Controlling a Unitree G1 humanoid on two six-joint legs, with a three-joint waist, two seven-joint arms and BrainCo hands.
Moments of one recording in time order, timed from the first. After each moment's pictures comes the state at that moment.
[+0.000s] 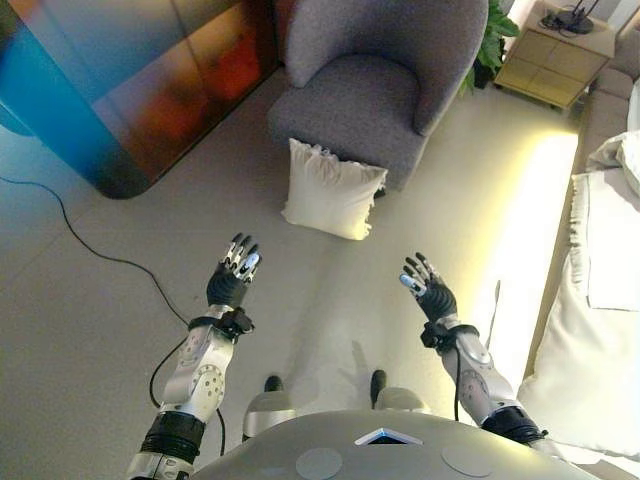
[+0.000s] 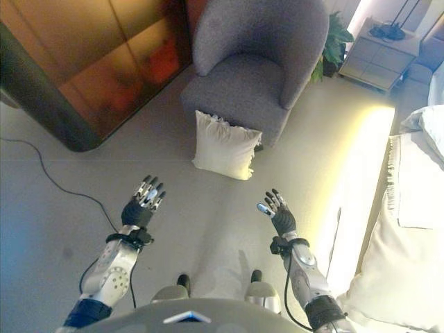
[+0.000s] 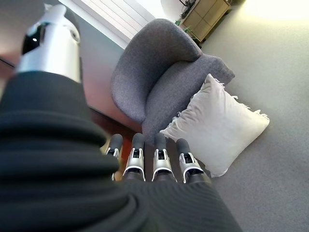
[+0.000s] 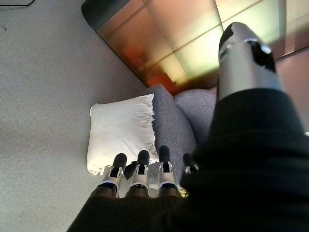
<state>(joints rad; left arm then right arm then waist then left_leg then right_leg) 0.19 0.30 -0.17 0.17 -0.80 -0.14 -0.04 0.15 -0.28 0.26 0.35 0.64 -0.15 0.05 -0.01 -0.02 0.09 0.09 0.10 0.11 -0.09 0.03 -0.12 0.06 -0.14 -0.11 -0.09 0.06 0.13</state>
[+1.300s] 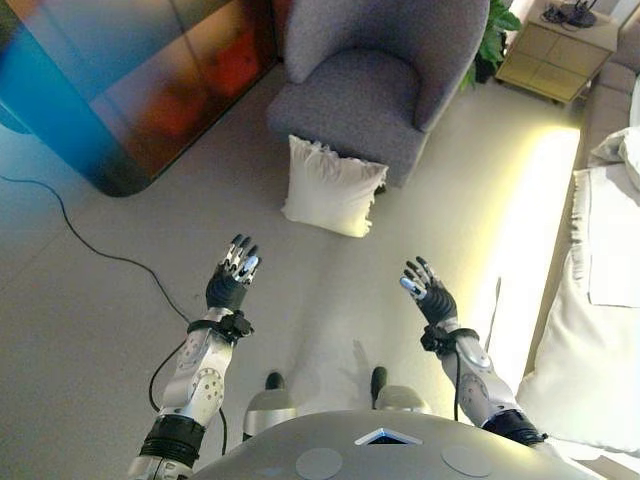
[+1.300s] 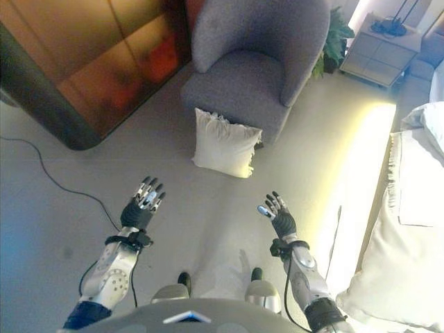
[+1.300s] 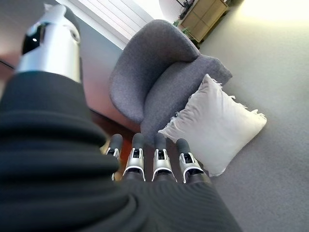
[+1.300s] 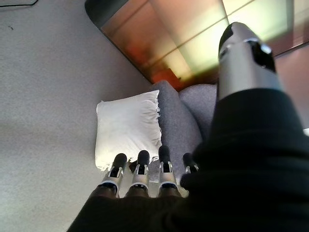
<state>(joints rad) 0.21 0.30 -0.17 0.18 -0.80 -0.17 -0.07 0.16 -0.28 0.26 0.35 0.64 -0.15 0.04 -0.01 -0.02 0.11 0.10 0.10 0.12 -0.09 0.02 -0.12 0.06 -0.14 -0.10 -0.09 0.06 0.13</state>
